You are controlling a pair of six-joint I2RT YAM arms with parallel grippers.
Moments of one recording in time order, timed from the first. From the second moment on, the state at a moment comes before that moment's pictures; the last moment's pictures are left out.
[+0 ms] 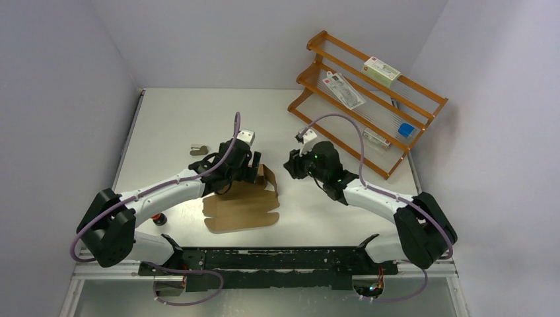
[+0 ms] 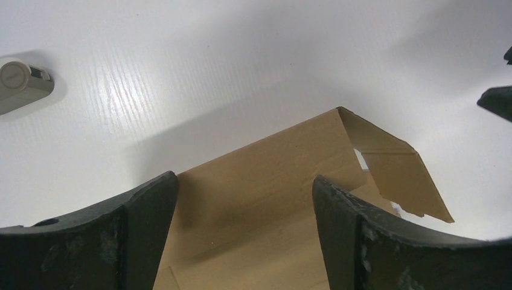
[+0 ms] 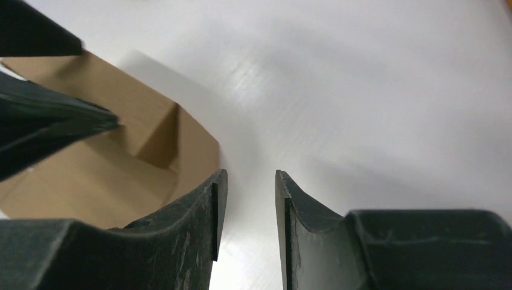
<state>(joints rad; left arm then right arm) -0.76 1.37 0.86 -0.24 -0.33 -0.33 0.63 1.35 0.63 0.32 -0.14 0.13</state>
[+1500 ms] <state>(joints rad) -0.76 1.36 0.86 -0.21 -0.18 -0.34 0.77 1.63 0.49 0.79 -0.21 0.02</state>
